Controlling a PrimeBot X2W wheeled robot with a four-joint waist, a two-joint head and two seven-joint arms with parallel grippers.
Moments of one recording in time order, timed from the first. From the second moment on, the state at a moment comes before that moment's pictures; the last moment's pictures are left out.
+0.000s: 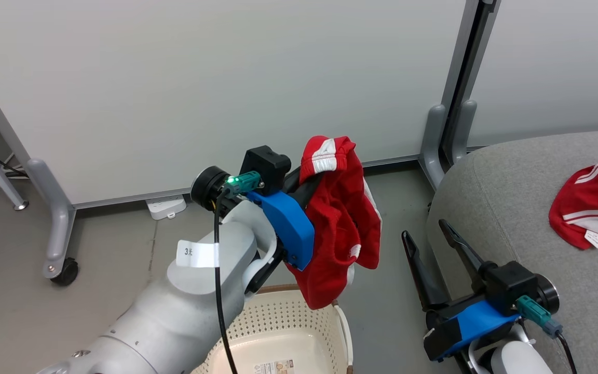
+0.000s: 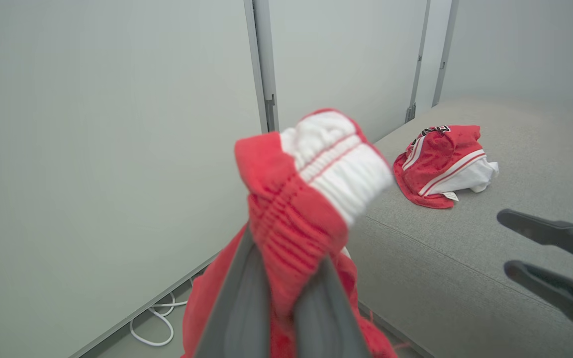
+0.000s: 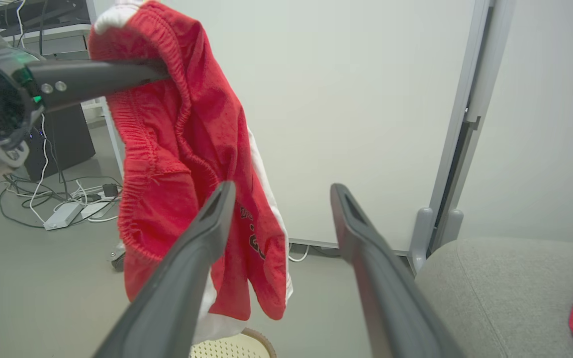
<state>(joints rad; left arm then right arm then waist) -0.88 0.08 -1.09 0.84 -0.86 -0.13 -0.25 -0.16 -0.05 0.16 0.23 0.09 0.13 -0.19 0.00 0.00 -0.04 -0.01</state>
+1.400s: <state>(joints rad) -0.92 0.05 -1.18 0.84 -0.94 -0.13 -0.26 -0.70 -0.05 0.73 0.91 0.53 0.13 -0.21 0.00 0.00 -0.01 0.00</state>
